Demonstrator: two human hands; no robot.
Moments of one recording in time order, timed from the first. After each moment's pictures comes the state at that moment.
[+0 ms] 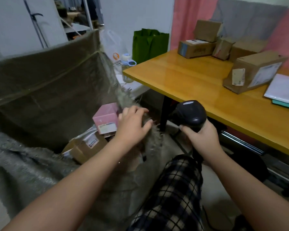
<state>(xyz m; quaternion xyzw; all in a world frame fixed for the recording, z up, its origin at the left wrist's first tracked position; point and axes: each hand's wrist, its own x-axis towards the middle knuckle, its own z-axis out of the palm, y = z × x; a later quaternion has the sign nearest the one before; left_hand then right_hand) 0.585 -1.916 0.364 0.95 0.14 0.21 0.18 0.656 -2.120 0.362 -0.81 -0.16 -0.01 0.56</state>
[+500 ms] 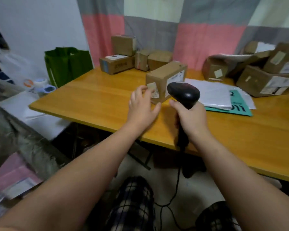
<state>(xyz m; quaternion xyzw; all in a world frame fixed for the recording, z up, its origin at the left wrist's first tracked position) 0.791 -2.099 0.421 0.93 -0.06 0.26 0.26 0.757 -2.243 0.441 -0.76 0.01 -0.15 0.64</state>
